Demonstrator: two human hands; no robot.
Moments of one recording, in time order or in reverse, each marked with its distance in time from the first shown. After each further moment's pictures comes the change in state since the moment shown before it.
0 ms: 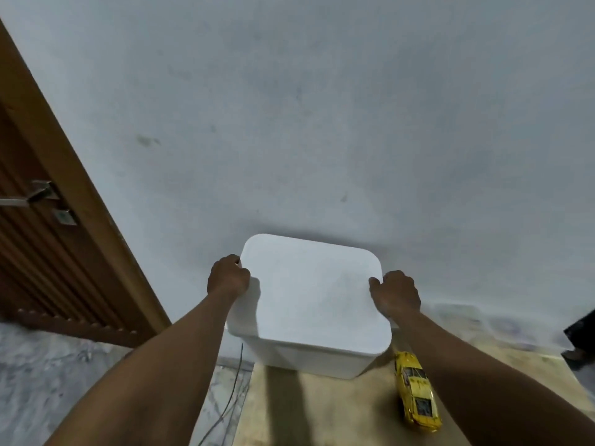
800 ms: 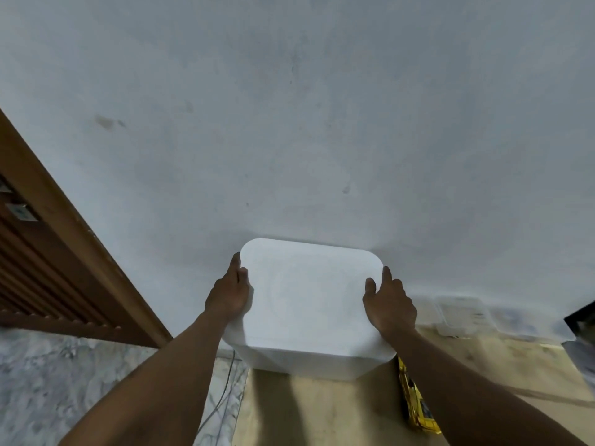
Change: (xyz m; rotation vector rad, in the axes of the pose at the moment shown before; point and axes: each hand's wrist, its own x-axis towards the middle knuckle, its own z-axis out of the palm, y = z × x) left_hand 0.022 -0.030 0.045 0.034 -0.199 0.100; right_hand 0.005 0.008 0.045 -0.166 0.030 -0.047
